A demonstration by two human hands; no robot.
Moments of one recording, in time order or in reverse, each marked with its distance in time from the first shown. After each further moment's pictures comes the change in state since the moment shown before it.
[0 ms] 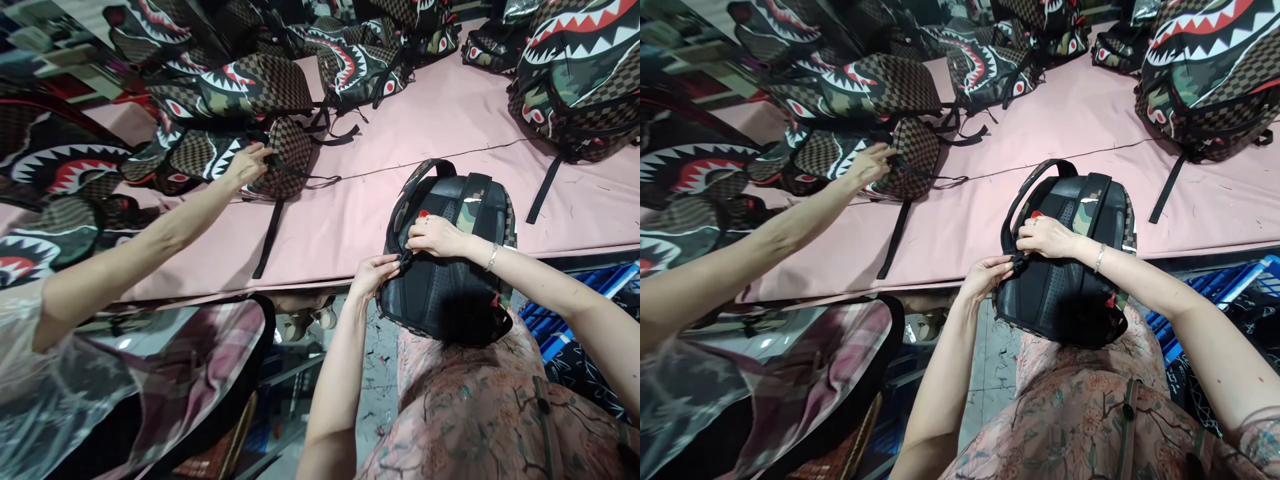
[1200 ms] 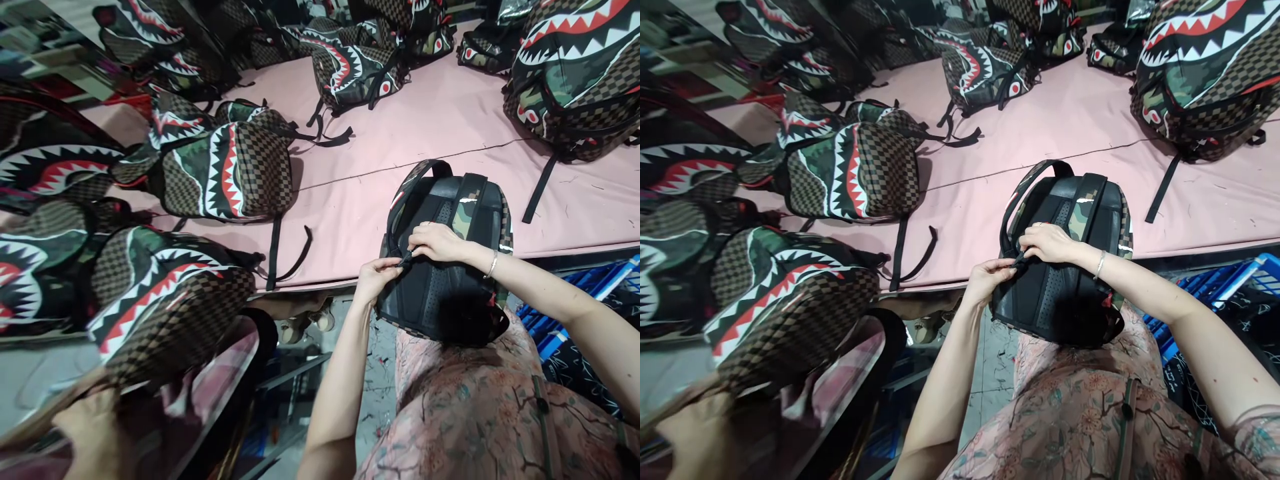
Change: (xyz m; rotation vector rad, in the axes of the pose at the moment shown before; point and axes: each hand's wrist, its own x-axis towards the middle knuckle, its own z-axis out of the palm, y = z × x) left_hand -0.007 -0.008 0.011 0.182 0.019 0.141; right_hand -0.010 -0.008 0.004 0.288 -0.002 0.293
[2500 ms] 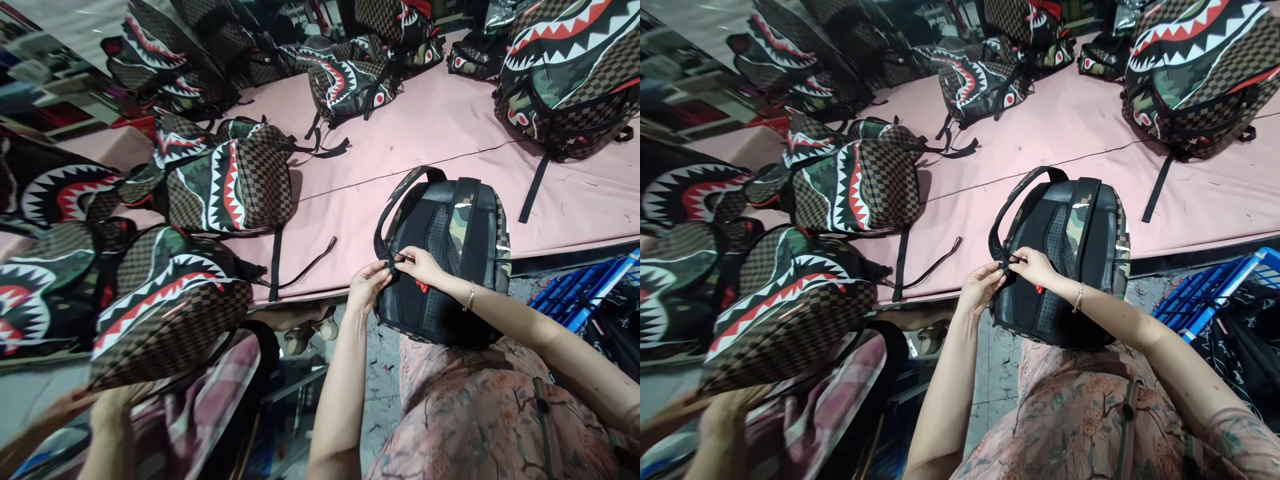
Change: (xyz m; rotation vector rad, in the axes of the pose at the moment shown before) left_hand 0.003 -0.006 -0.016 -0.298 0.019 -0.055; right_hand 0.004 -0.046 0.064 0.709 0.239 0.740
